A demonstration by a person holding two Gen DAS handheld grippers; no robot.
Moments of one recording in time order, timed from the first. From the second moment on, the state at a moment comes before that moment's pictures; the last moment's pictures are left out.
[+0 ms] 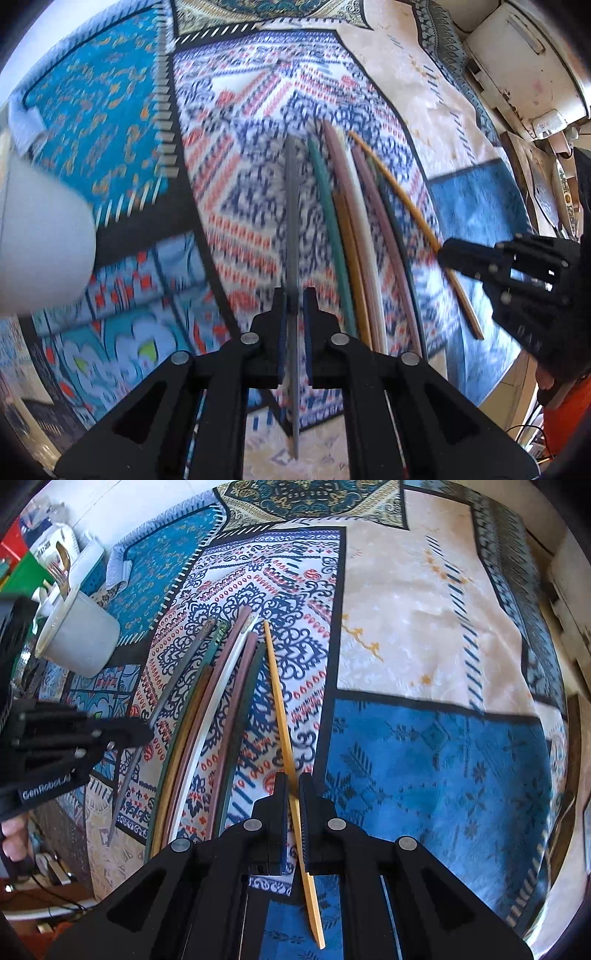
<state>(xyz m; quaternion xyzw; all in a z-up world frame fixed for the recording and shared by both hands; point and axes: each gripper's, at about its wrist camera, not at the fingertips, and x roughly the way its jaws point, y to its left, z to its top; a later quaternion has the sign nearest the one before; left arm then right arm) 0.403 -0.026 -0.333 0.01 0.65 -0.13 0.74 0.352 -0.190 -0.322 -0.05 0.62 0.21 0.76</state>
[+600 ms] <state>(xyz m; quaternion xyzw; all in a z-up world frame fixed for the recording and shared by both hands) 0.454 -0.043 -0.337 0.01 0.65 -0.13 0.75 0.392 -0.164 -0.327 -0.06 0.61 0.24 0.75</state>
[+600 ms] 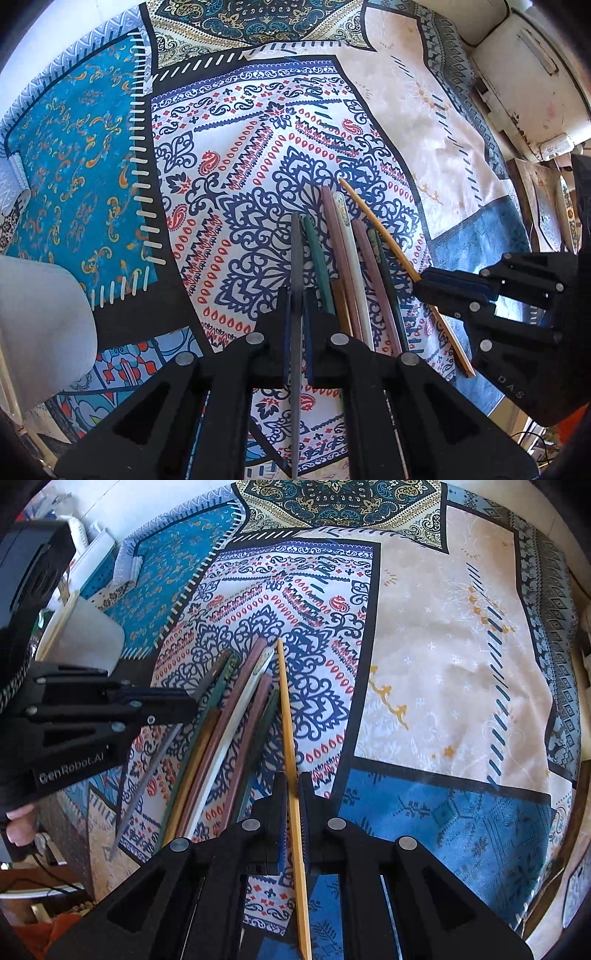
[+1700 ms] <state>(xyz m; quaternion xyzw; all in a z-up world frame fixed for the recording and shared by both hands) 0.342 0.006 -0.194 -0.01 0.45 -0.06 0.89 0.335 -0.159 -0.204 -0.01 0.47 0.21 0.86</state>
